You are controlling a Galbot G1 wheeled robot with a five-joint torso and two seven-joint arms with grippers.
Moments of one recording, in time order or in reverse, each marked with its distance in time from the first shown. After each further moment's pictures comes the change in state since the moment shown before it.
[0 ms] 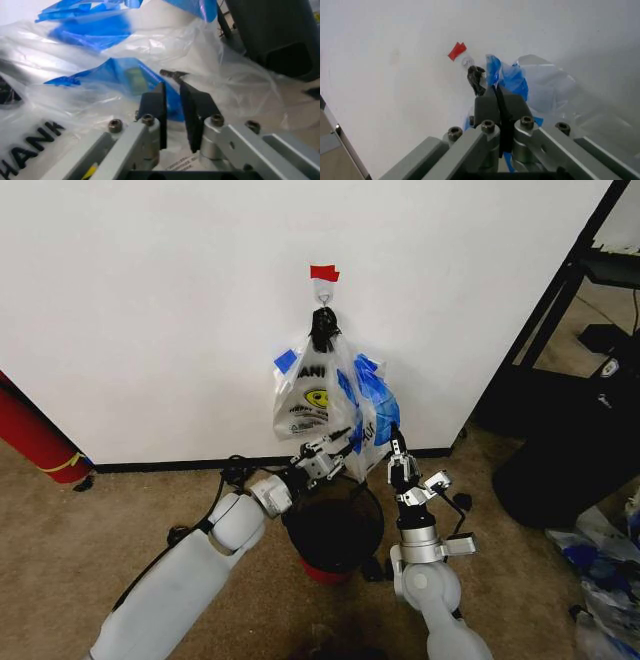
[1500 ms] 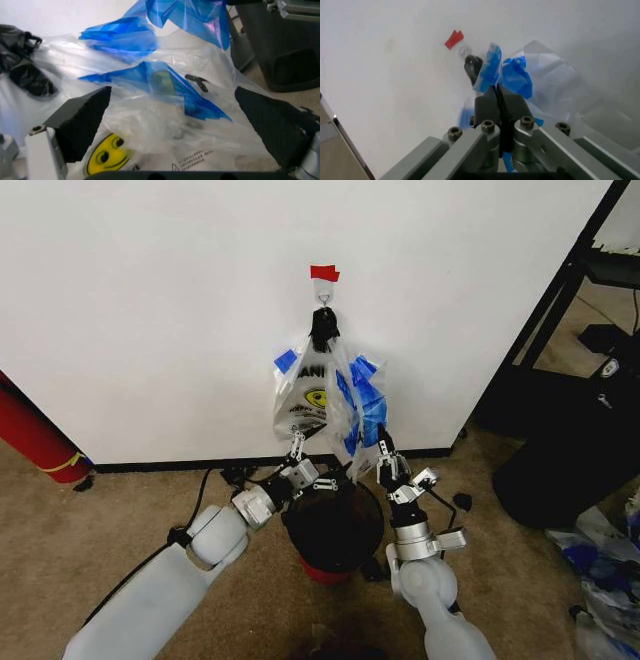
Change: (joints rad) left arm 0.015 0.084 -0.009 -0.046 -0.075 -0.030 -0.042; right arm 0.032 -0.036 -0.026 -0.018 -0.014 -0.009 0.041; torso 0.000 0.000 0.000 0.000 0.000
